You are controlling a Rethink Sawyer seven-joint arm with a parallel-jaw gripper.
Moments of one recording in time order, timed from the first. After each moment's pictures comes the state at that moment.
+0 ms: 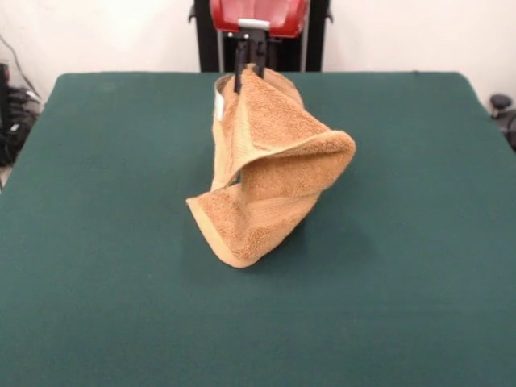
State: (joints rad) arm -0.35 -0.83 0.08 2.12 0.11 -0.15 1.58
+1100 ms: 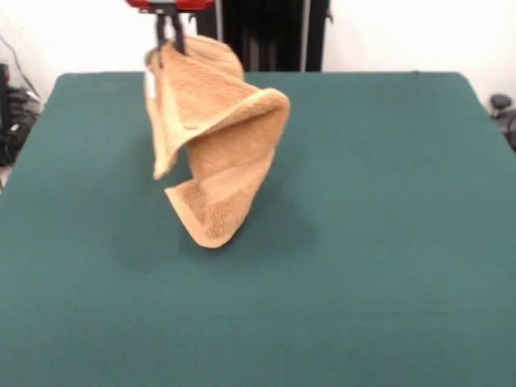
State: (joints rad) arm -0.66 -0.90 0.23 2.04 0.04 0.24 1.58
